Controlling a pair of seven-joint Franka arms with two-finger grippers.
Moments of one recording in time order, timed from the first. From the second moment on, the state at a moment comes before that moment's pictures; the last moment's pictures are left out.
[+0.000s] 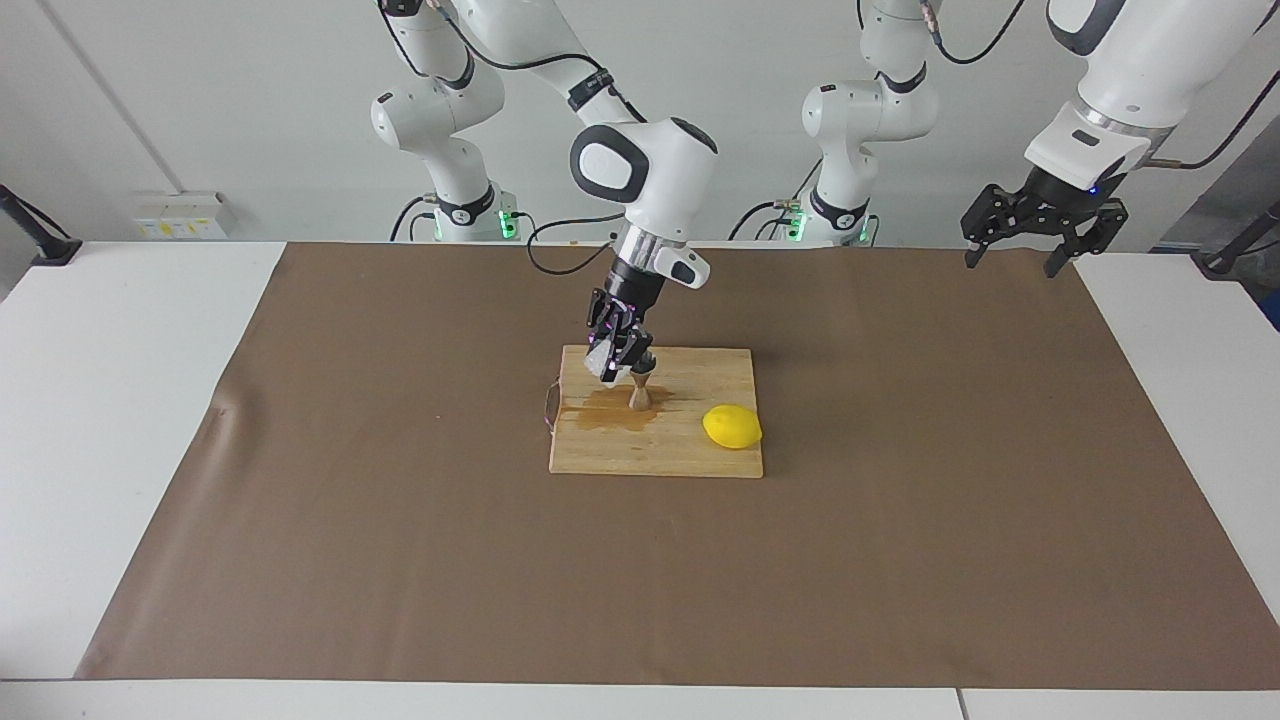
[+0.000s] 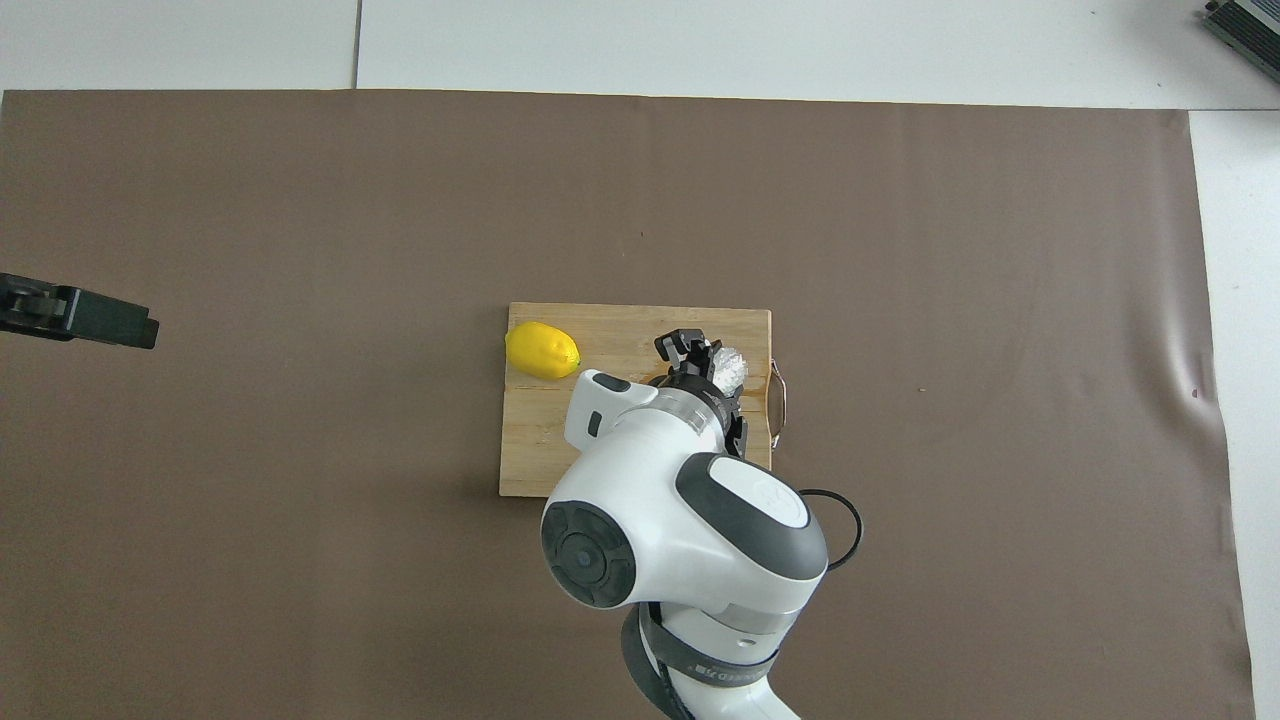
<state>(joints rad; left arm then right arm) -0.03 -0.03 -0.04 -1.56 -0.02 1.54 0.14 0.64 0.18 0.07 -1.93 -0.74 2.10 -0.87</state>
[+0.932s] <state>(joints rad) -0.03 -0.03 -0.04 -1.56 -0.02 1.55 0.14 0.64 0.17 0.07 -1.93 -0.73 2.10 -0.83</state>
